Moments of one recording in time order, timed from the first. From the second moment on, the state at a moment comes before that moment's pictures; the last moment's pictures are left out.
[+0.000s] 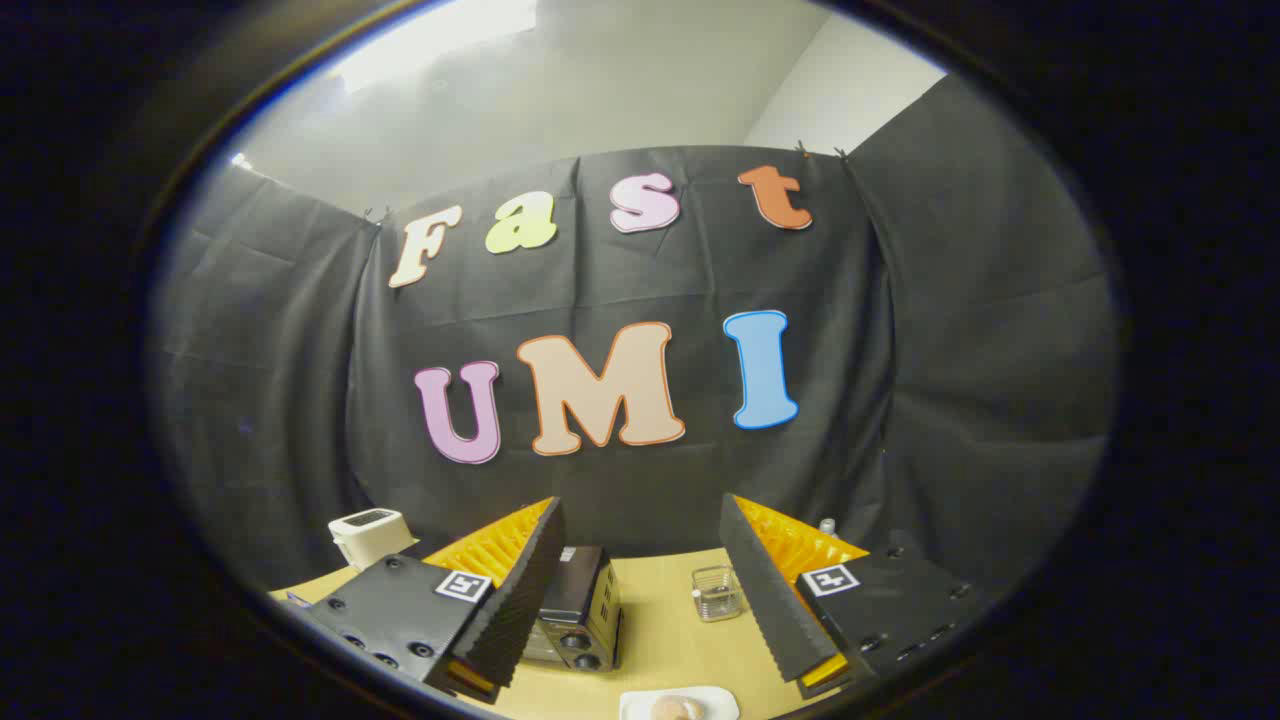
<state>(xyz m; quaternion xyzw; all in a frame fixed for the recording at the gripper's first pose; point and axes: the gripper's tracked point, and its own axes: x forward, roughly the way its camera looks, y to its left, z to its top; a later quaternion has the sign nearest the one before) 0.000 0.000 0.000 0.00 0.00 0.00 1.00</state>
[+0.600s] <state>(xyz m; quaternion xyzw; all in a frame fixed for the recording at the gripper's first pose) -0.001 0.002 -0.004 -0.01 0.00 -0.01 1.00</state>
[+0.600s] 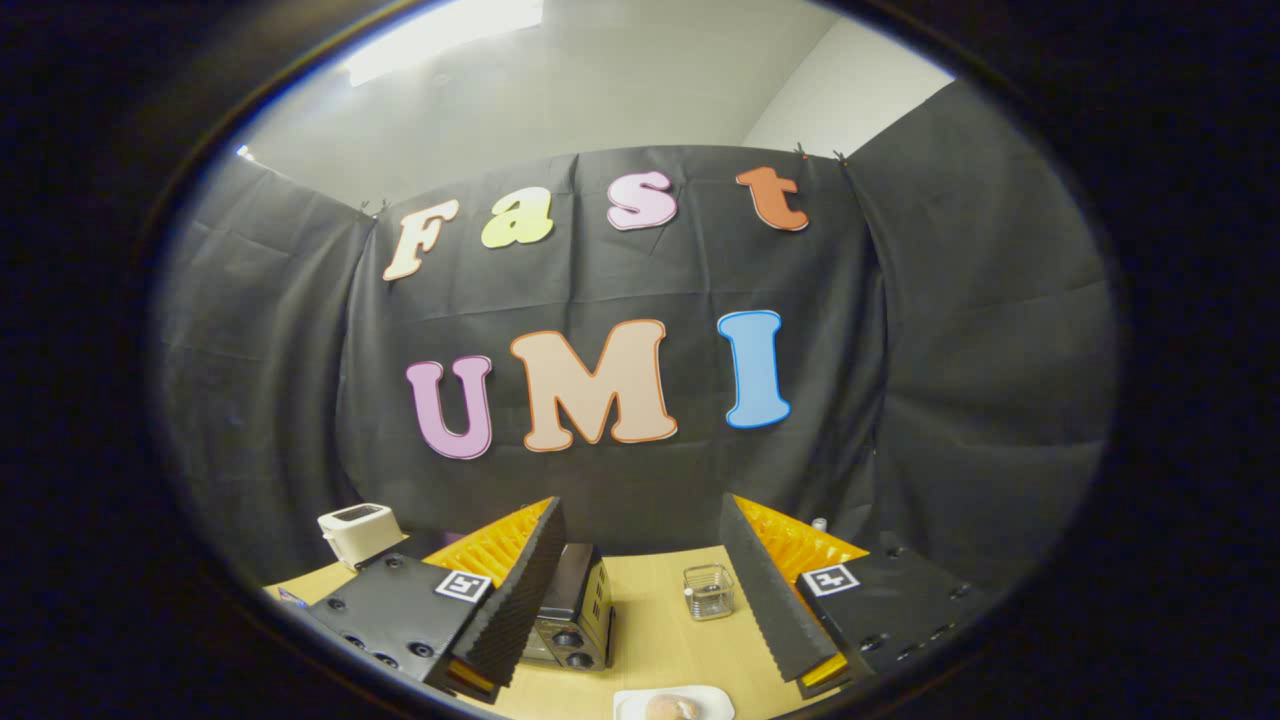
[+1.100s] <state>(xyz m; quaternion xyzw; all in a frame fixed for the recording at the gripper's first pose) -0.003 0.004 -0.015 -0.02 0.00 -0.01 1.00</state>
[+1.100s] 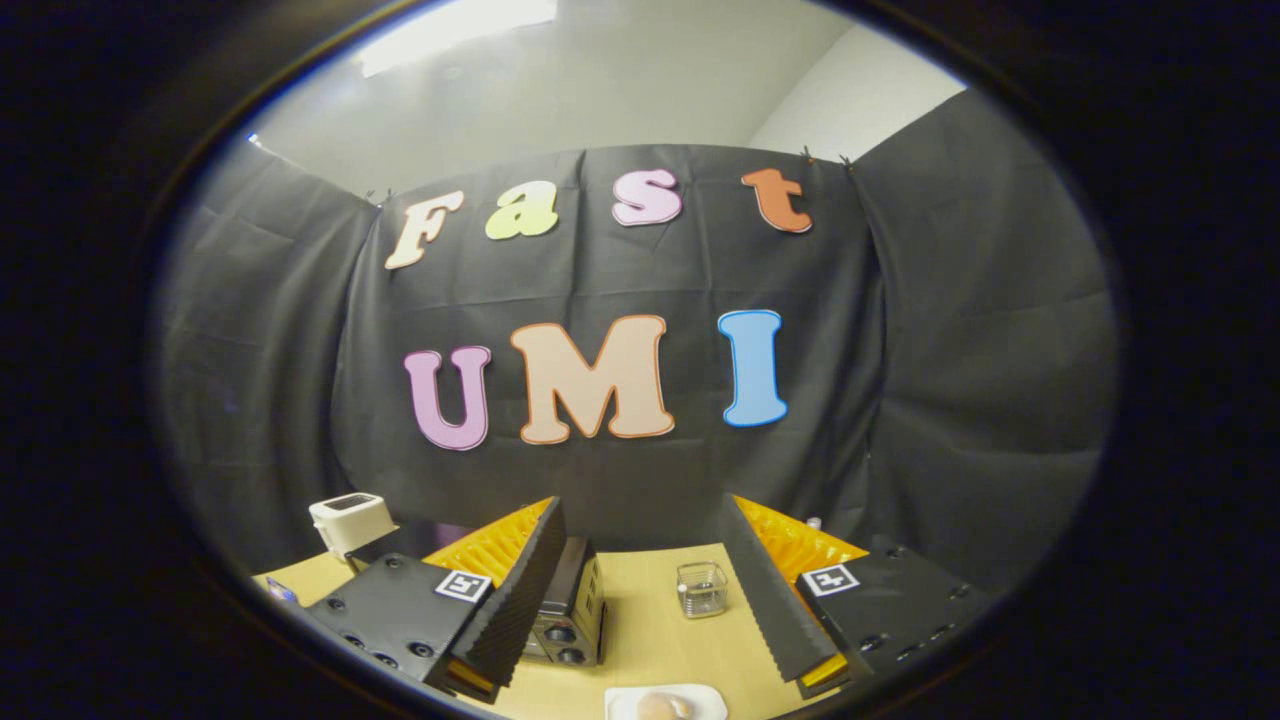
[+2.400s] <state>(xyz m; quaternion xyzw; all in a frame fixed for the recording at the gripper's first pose) 0.021 0.098 -0.156 0.02 0.03 0.10 0.99</state>
